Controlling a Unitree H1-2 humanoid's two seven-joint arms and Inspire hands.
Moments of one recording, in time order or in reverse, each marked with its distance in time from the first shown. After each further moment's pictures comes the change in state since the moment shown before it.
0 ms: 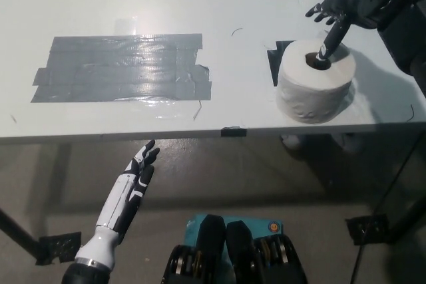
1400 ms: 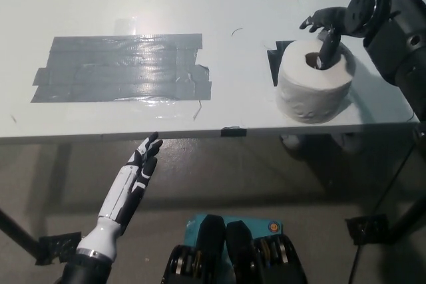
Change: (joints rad) left_arm -0.034 0.001 0.000 0.000 0.000 0.018 -0.013; right_arm 0.017 0.039 0.089 0.019 -0.071 -0.037 -0.012
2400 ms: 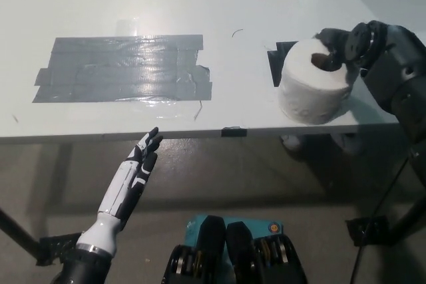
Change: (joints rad) left_arm -0.017 0.002 0.001 -0.001 -0.001 0.002 -0.003; right_arm 0.100 -0.002 -0.117 0.013 0.023 0.028 -0.200
